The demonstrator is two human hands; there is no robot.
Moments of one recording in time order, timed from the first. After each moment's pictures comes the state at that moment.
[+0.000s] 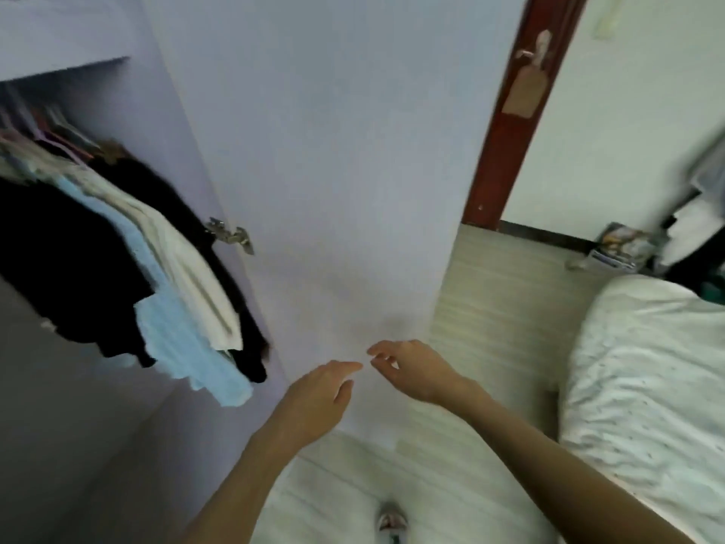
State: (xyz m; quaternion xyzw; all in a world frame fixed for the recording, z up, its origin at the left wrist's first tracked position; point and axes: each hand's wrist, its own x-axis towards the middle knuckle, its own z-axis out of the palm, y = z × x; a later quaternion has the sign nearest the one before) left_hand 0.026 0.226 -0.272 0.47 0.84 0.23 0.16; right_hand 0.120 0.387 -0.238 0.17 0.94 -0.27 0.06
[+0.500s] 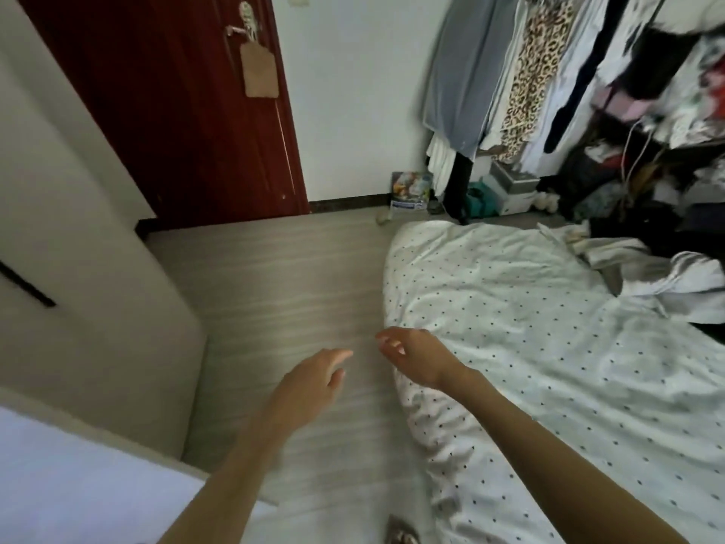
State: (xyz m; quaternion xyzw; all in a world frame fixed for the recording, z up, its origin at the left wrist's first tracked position) left_hand 0.194 0.581 -0.305 0.67 0.68 0.14 0.25; right_hand 0.380 0.654 -0.261 0.47 0.82 -0.32 -0.03
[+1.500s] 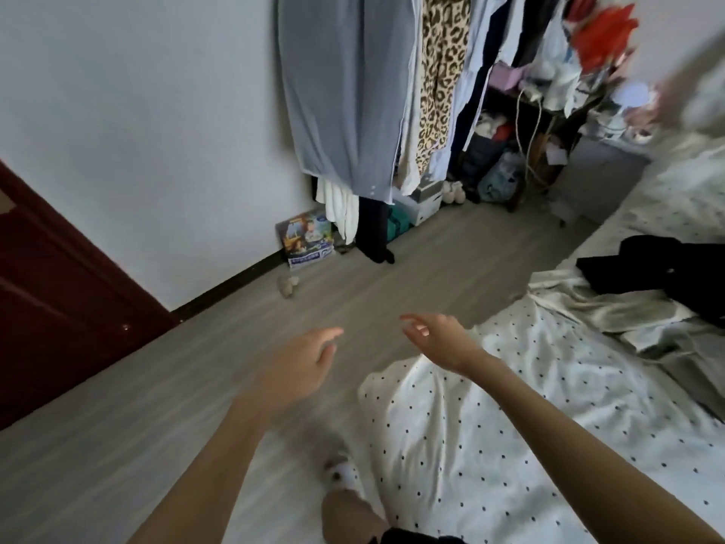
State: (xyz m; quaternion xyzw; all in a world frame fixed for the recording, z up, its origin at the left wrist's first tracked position) left_hand 0.117 1.332 -0.293 0.81 0.50 0.06 0.32; right_hand 0.350 1.298 -0.293 0.70 0.62 -0.33 -0.13
